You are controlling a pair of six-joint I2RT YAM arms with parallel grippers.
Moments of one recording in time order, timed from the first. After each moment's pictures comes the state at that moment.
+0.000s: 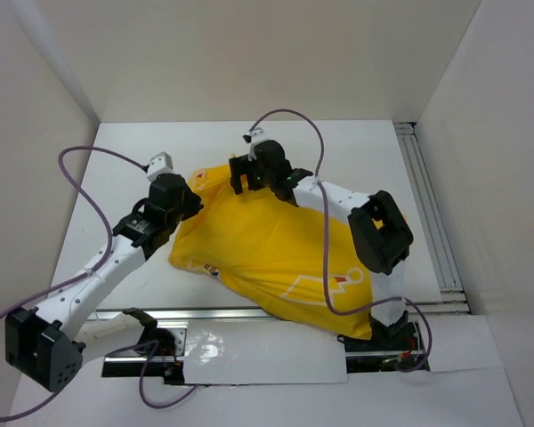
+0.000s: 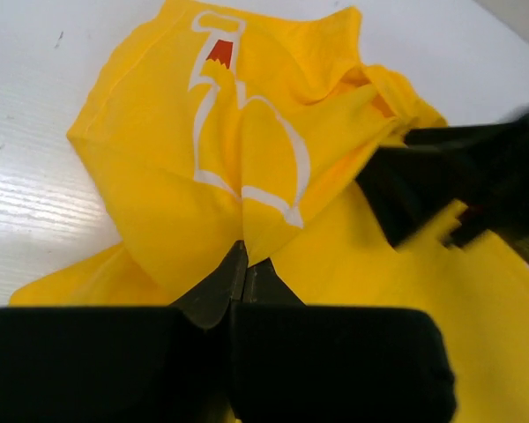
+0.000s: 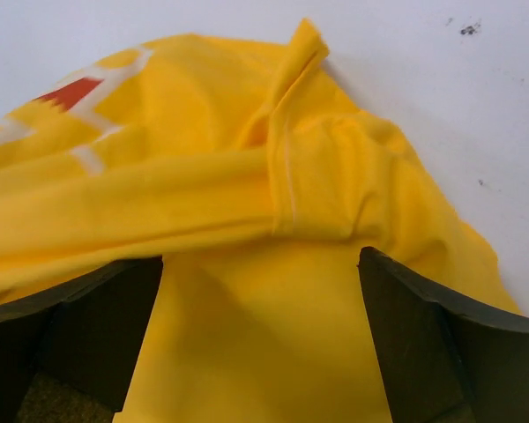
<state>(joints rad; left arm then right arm) -0.44 1.06 0.89 -0.35 -0.34 -0.76 0.68 1.98 1.48 0.01 0.04 0.24</state>
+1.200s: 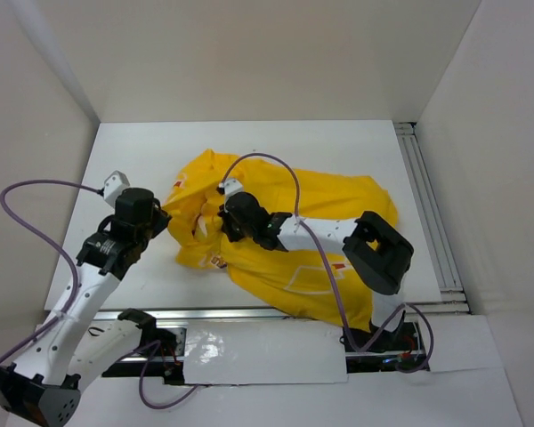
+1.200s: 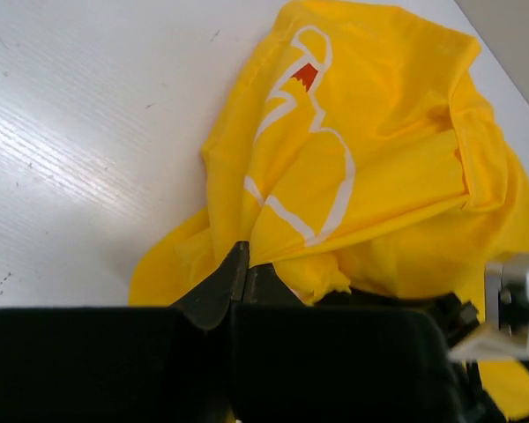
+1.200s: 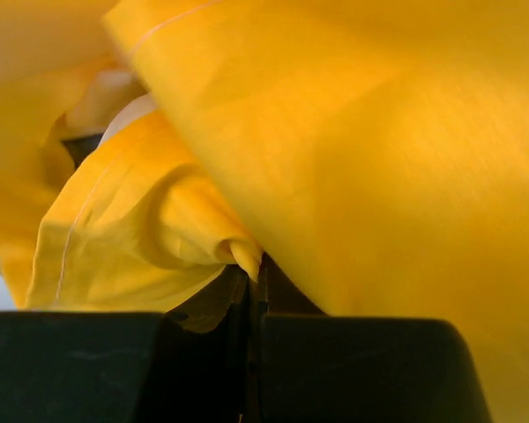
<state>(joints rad) -0.30 0.85 0.90 -0.69 -0.43 -0.92 0.97 1.86 1.20 0.06 0.15 0.31</state>
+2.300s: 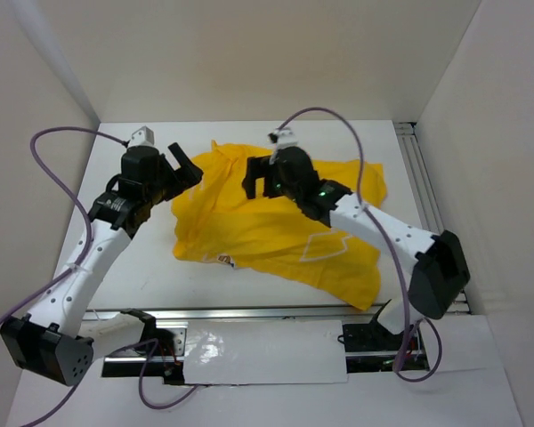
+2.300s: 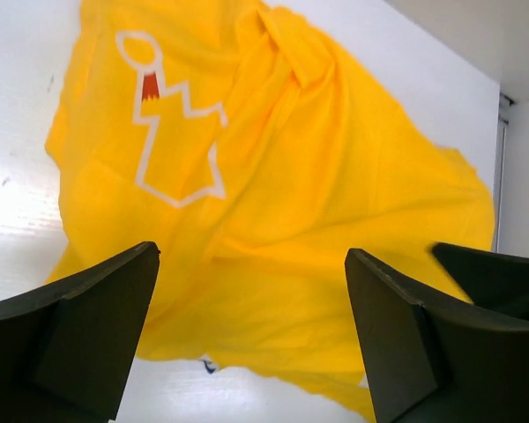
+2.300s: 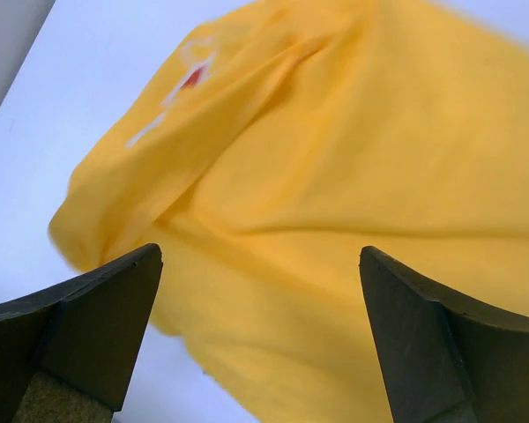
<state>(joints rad) -0.28 1.11 1.13 -0.55 -0.12 -0.71 0.78 1.57 1.27 -0.14 0.13 0.40</state>
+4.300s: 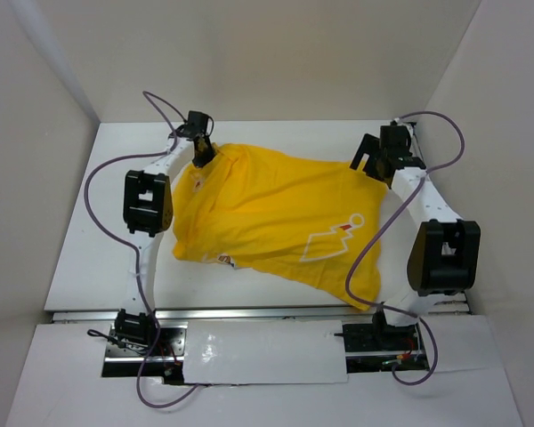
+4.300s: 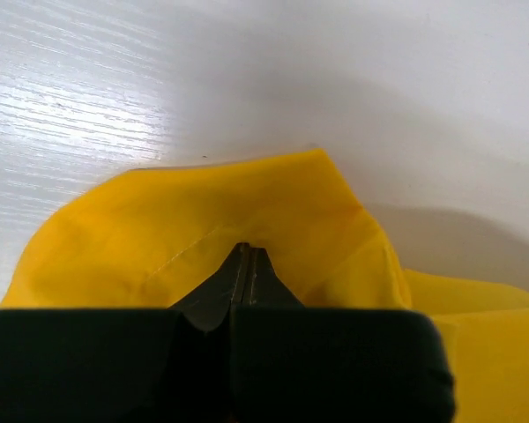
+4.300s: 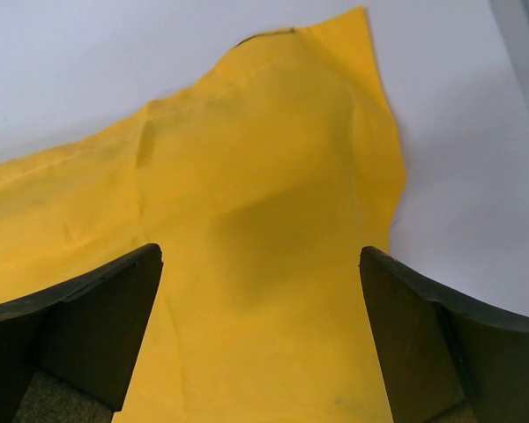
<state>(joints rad) -0.15 2.48 2.15 -0.63 -0.07 -0.48 -0.01 1.60 1.26 -0.38 0.12 0.39</state>
